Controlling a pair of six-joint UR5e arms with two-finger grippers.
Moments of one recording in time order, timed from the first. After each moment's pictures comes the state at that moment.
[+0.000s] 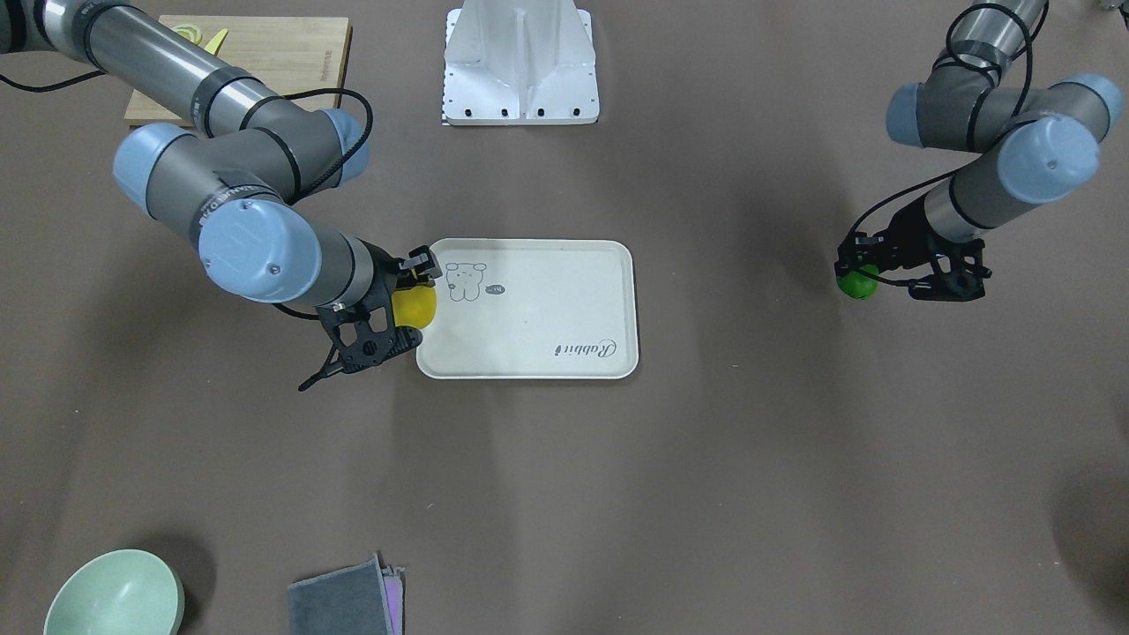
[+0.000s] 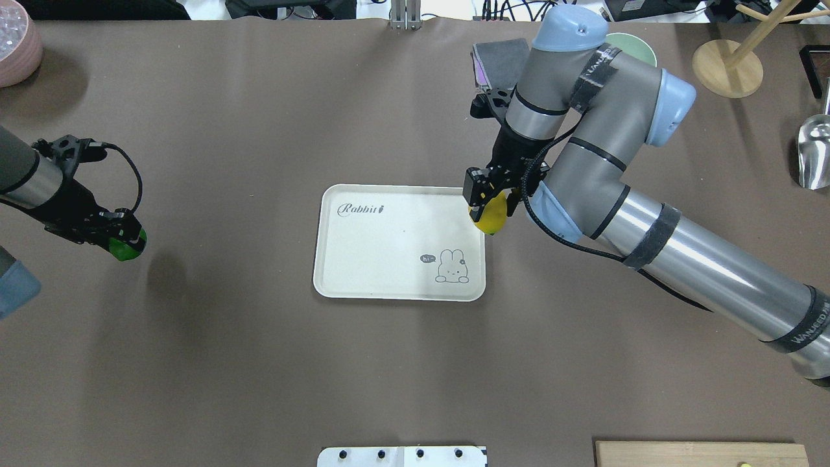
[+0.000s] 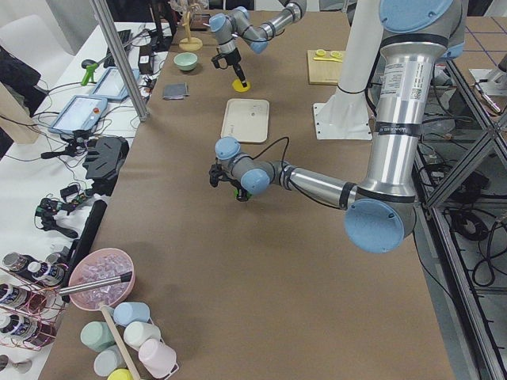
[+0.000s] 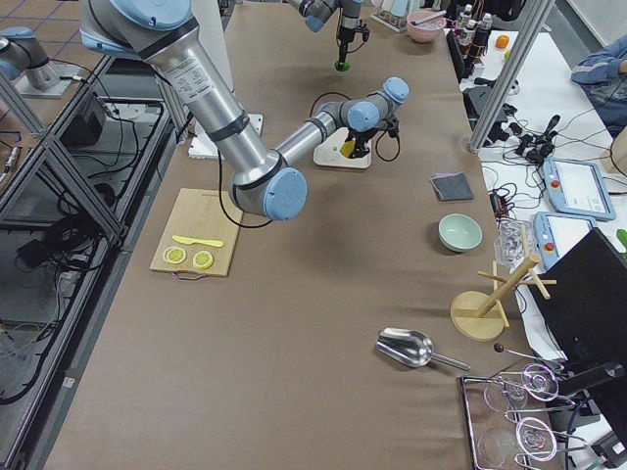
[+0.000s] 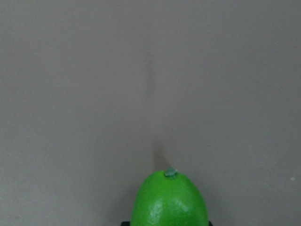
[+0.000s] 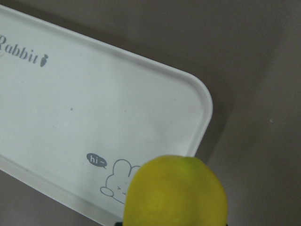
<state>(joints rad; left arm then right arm) -0.94 -1.67 -1.67 -1.97 -2.40 -0.85 0.78 -0.85 1.42 -1.63 2.49 0.56</state>
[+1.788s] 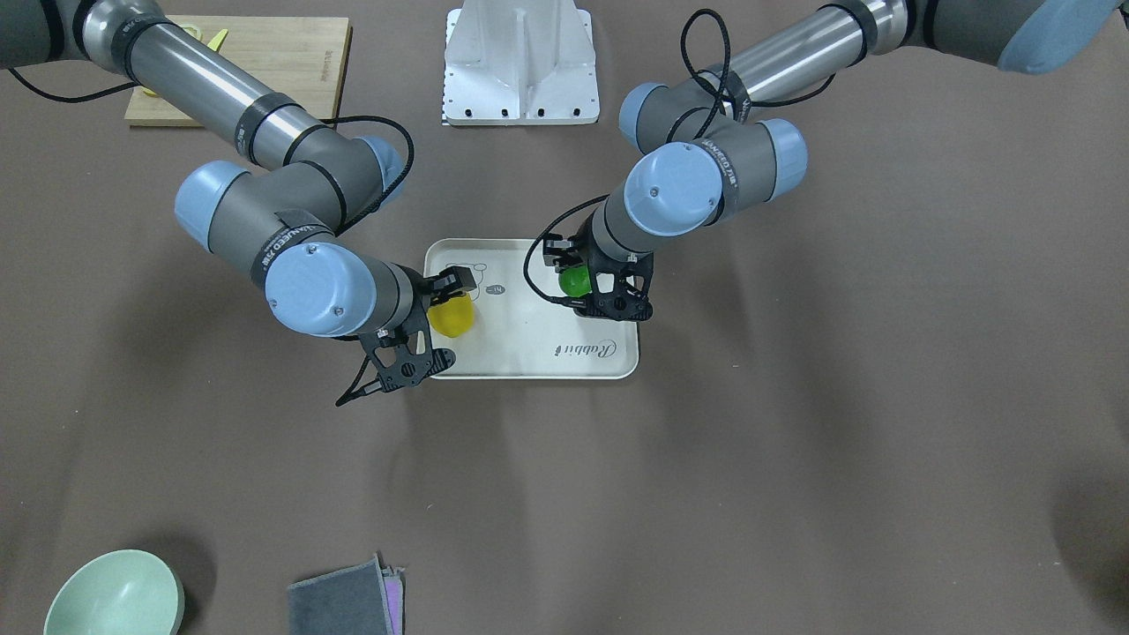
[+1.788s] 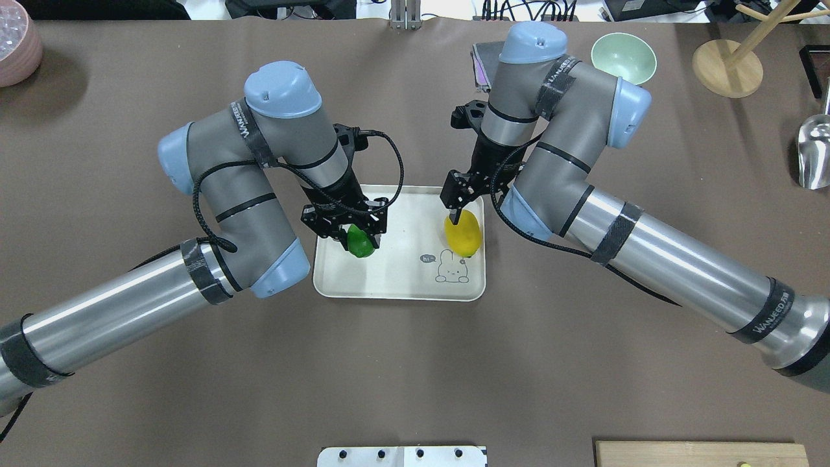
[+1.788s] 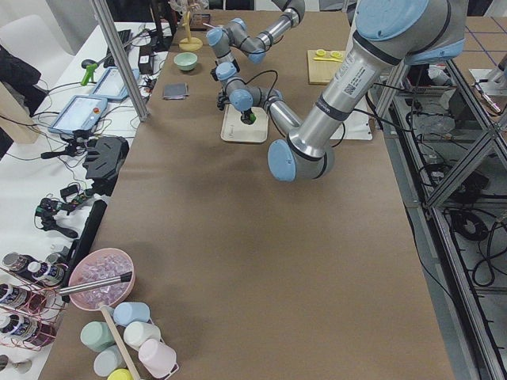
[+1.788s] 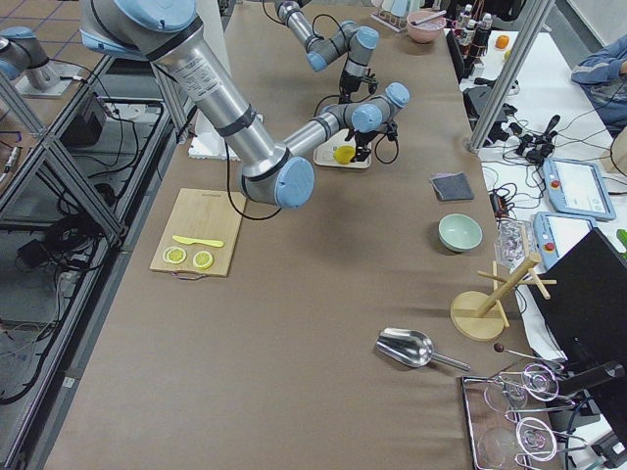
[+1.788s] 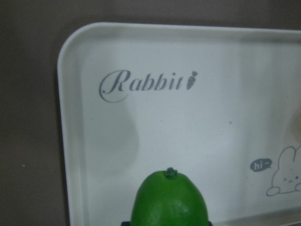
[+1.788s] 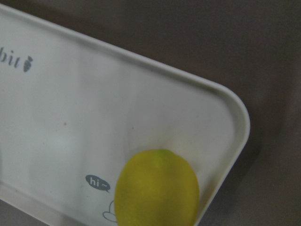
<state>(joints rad) -0.65 -2.35 -1.40 -1.75 -2.35 -1.10 0.77 -0.79 1.30 -1.62 2.49 0.55</state>
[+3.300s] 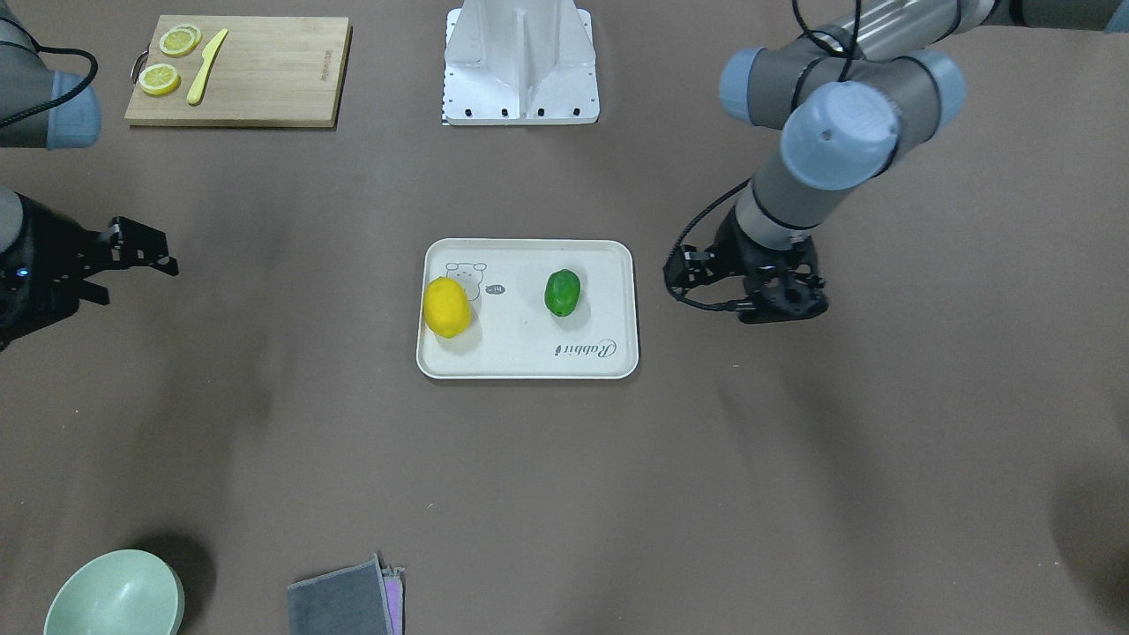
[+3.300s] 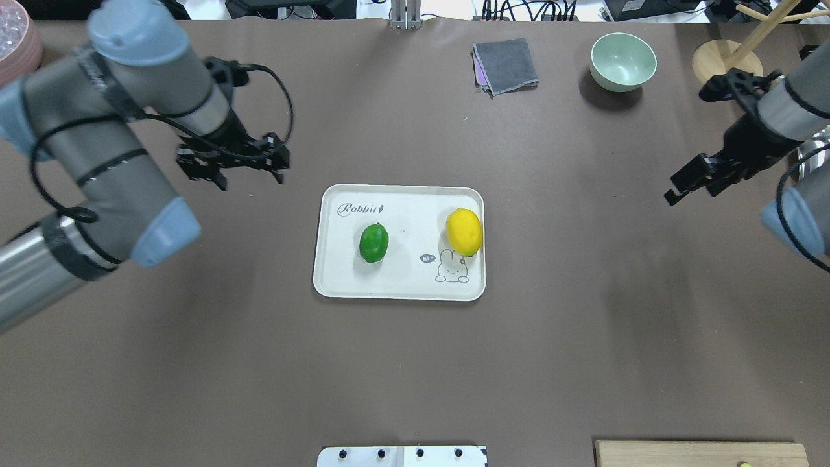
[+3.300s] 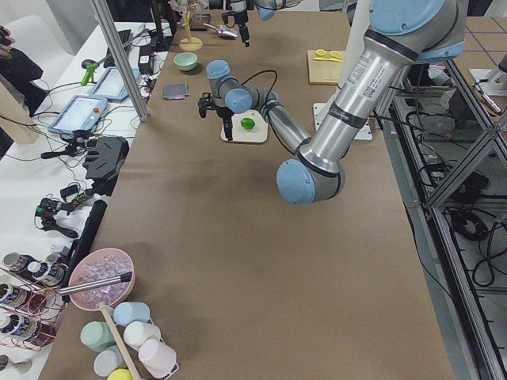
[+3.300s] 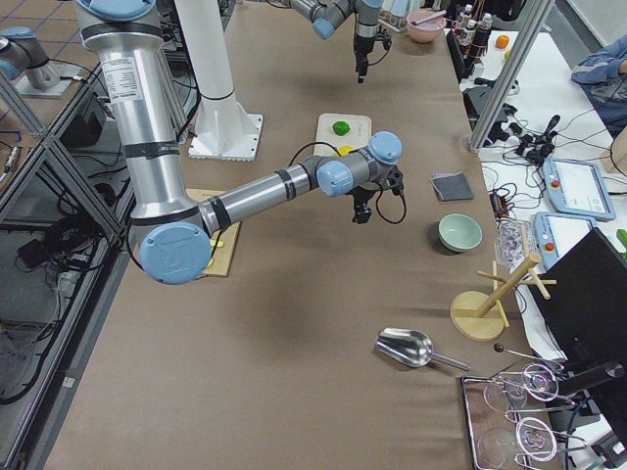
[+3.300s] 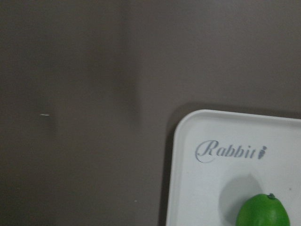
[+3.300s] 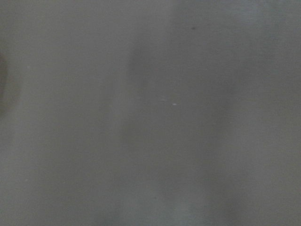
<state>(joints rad) -0.87 -2.09 -1.73 -1.53 -2.19 -1.00 1.11 -1.42 1.77 -1.53 2.46 0.33</state>
